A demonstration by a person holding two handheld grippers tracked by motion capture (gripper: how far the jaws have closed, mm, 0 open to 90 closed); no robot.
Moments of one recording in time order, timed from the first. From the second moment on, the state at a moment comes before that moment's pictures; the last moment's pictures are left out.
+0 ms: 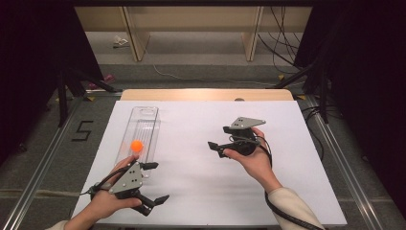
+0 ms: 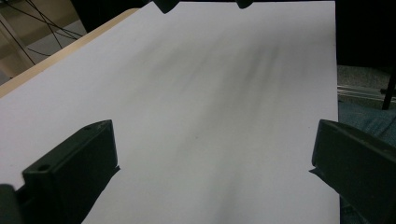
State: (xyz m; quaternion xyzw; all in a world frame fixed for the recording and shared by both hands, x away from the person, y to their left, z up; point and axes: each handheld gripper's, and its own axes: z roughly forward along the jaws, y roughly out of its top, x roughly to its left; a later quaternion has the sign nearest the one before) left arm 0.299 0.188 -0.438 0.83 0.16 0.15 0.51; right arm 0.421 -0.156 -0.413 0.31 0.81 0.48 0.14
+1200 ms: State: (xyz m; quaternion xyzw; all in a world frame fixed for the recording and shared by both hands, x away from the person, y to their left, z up) left arm 0.300 0.189 -0.438 0.83 0.16 0.15 0.51; right arm 0.379 -0.228 -0.417 0.35 0.79 0.48 0.16
